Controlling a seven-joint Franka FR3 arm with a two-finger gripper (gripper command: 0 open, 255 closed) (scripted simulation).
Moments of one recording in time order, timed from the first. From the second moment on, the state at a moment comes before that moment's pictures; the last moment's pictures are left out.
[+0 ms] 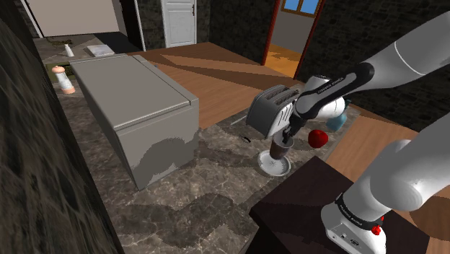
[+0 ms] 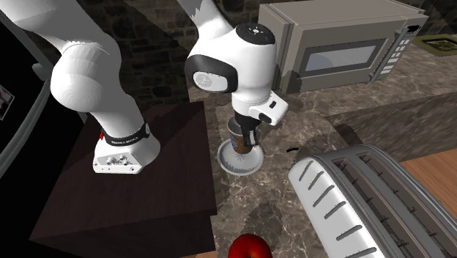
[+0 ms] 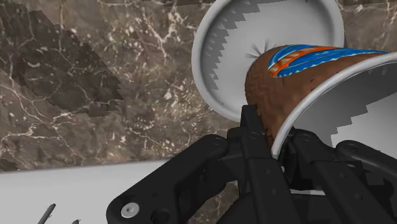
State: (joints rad) arm 0.10 -0.18 -0.40 -2.80 0.09 2.65 -0.37
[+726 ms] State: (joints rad) arm 0.17 0.01 -0.42 -2.79 0.34 2.80 -0.56
